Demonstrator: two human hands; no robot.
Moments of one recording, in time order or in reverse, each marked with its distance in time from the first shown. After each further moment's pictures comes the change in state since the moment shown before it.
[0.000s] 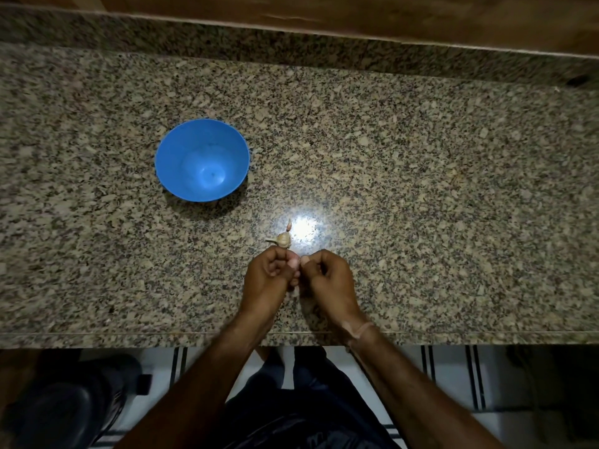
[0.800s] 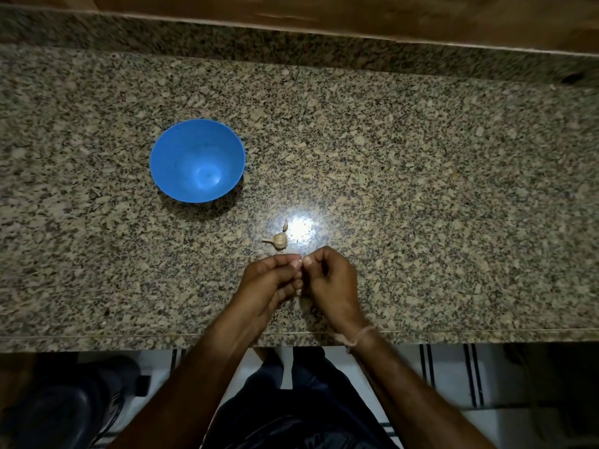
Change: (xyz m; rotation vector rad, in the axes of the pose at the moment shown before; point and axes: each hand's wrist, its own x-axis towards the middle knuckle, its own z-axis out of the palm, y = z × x) left_hand -0.001 0.009 -0.002 -0.260 -0.106 -0.244; right_hand -0.003 -0.001 -0.010 -0.056 0.035 -0.063
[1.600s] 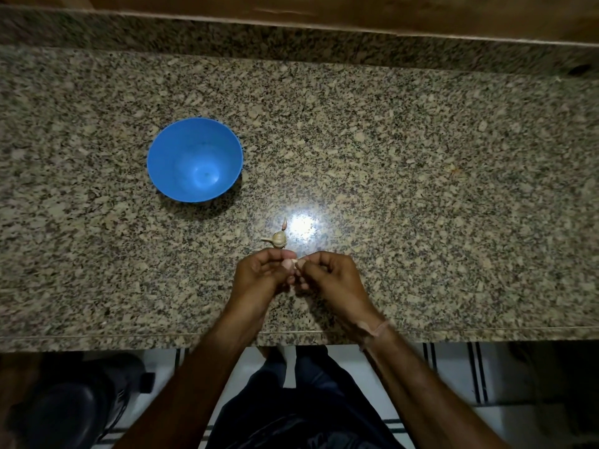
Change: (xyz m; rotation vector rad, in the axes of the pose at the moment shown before) left_hand -0.002 0.002 -0.004 0.174 0.068 0.154; right_hand 0.006 0.003 -0.014 0.278 -0.236 0.156
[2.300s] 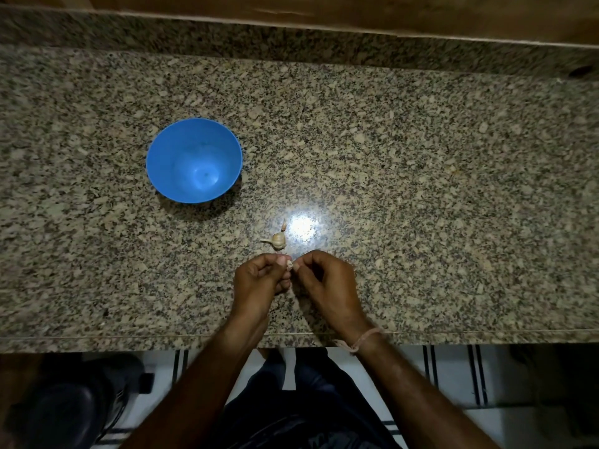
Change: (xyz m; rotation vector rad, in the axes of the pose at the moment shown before) left_hand 0.007 -0.017 0.006 -0.088 0.142 0.027; right_hand -0.001 0.007 0.006 -0.426 0.122 -0.319
